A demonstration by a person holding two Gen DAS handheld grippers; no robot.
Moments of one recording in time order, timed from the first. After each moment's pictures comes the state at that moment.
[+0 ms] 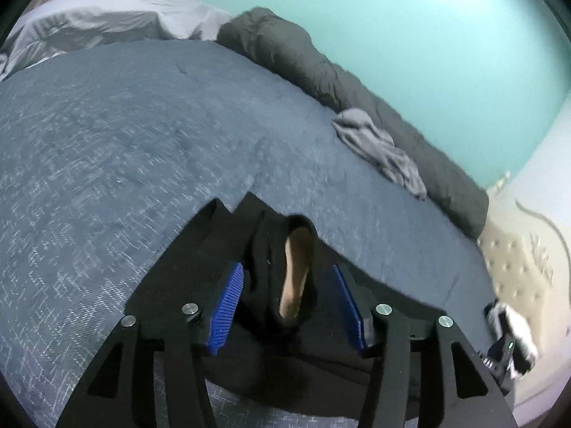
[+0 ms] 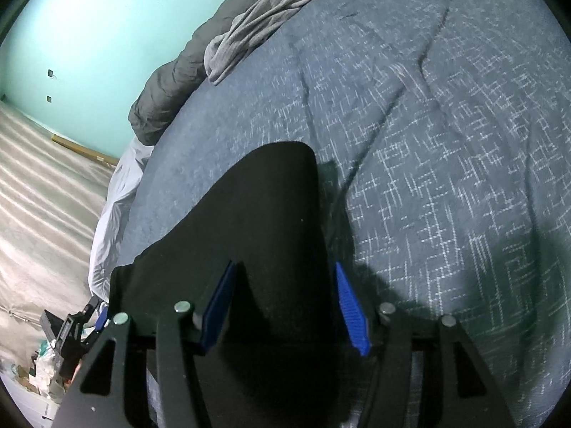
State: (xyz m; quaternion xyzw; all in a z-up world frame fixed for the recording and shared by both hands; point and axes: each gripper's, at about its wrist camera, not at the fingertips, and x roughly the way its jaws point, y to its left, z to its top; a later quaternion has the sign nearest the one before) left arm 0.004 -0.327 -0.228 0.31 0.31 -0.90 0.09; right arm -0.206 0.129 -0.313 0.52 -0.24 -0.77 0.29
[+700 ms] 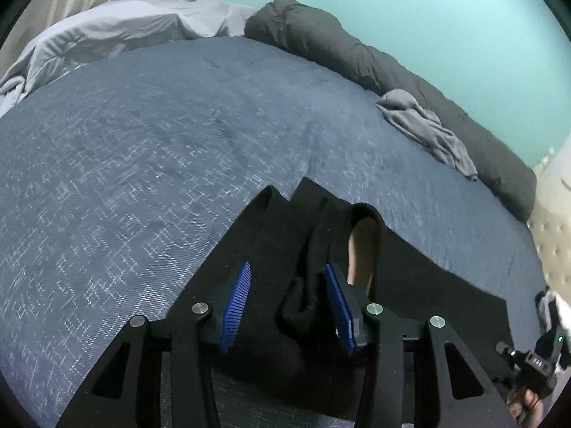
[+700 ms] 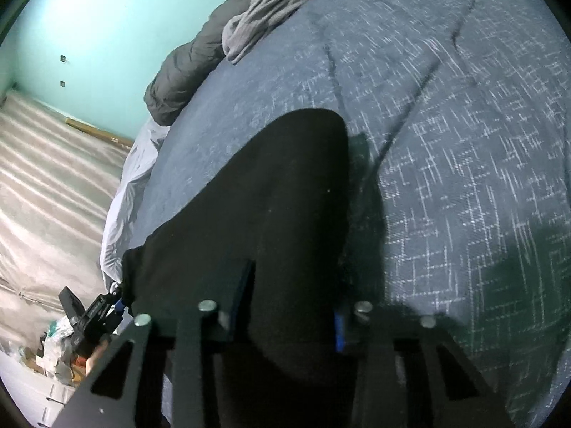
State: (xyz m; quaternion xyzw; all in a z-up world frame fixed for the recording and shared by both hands) left arm -0.004 -0.341 -0.253 0.35 0.26 -0.88 0.17; right arm -0.204 0.118 -0.320 0.52 -0.24 -0.74 0.34
